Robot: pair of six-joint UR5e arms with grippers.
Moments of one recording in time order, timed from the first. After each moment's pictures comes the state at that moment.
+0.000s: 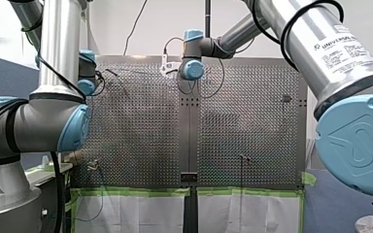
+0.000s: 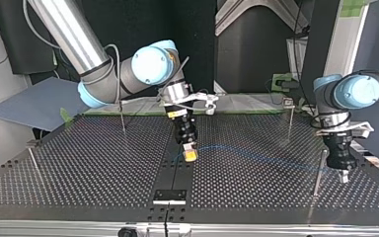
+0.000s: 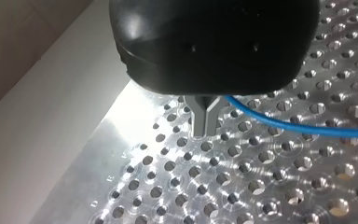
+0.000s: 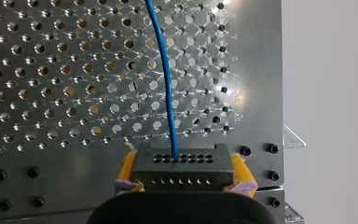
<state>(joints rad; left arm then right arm) 0.27 -1.74 -1.83 -2.34 -1.49 -2.10 2.39 -0.98 1.09 -0.27 1.69 1.60</state>
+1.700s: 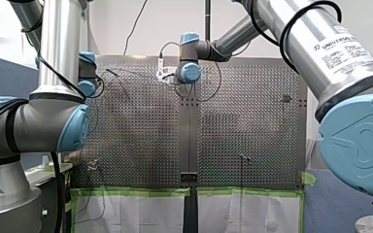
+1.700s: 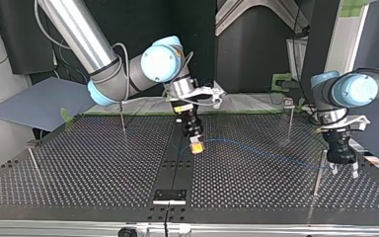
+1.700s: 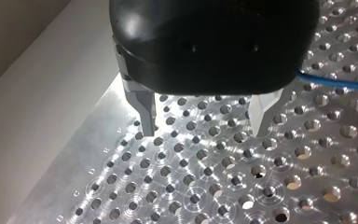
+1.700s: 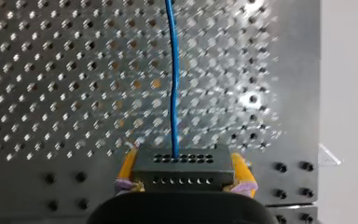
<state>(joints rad) 0.27 -1.74 -1.85 -2.37 -1.55 -2.14 2.41 -0.96 1.09 -0.22 1.70 1.58</state>
